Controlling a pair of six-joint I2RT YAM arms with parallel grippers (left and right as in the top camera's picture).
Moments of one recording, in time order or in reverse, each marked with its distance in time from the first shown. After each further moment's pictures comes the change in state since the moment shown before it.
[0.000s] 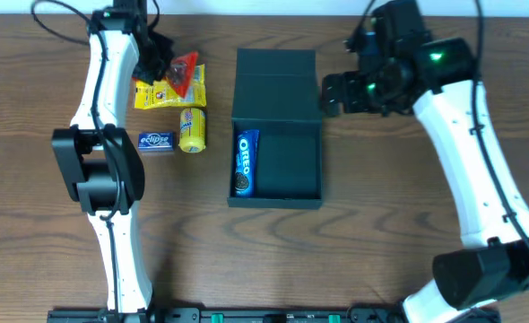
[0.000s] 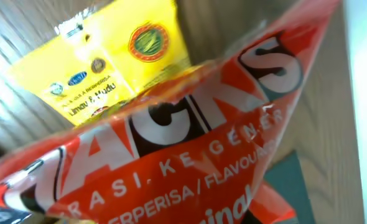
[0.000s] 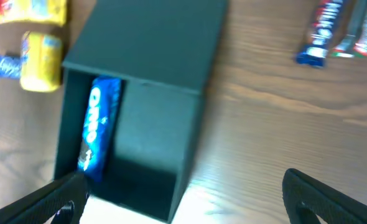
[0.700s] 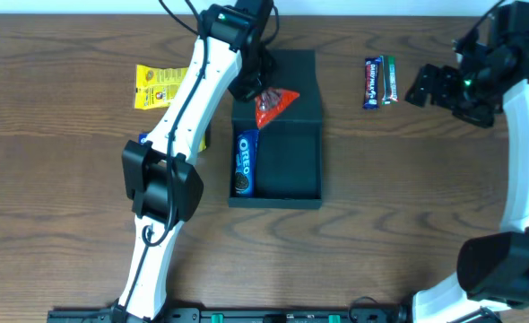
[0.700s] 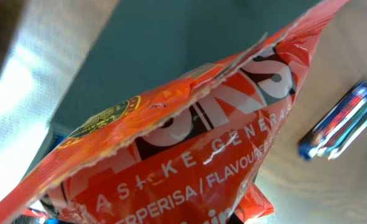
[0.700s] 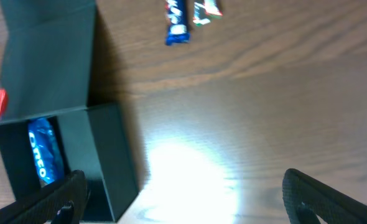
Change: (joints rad) left arm -0.418 -0.001 0.151 -0.266 0.074 0.016; right arm -0.386 0.000 0.000 -0.102 -0.029 -0.020
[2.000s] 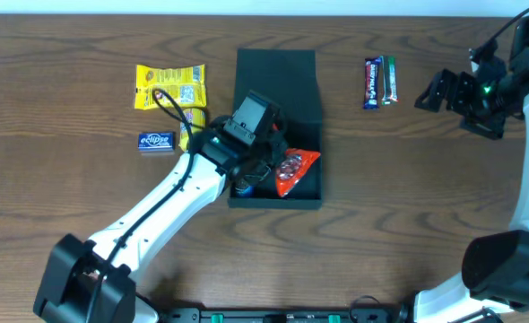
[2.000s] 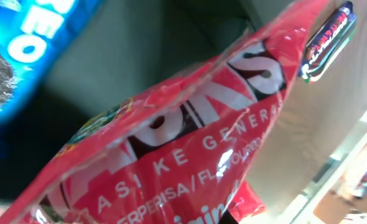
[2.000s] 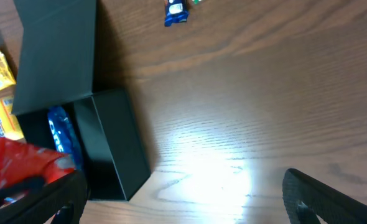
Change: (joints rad) left arm -0.202 -0.739 -1.236 0.815 0.046 -0.411; right arm -0.082 0.000 0.000 -0.069 -0.108 -0.020
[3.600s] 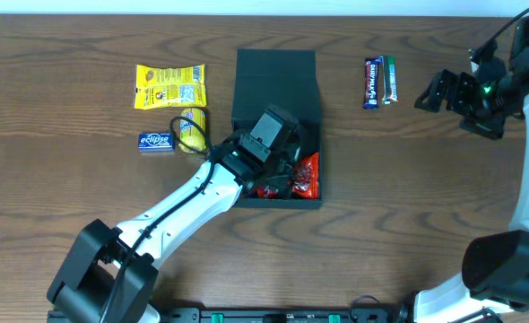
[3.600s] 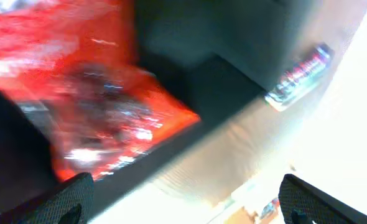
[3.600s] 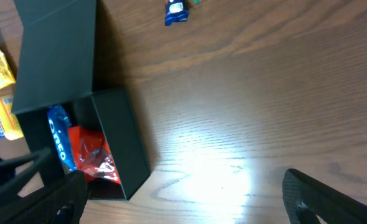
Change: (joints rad) left arm -0.076 0.059 -0.066 0.283 -0.027 -0.425; right arm 0.000 0.000 0.000 -0.004 0.000 -0.004
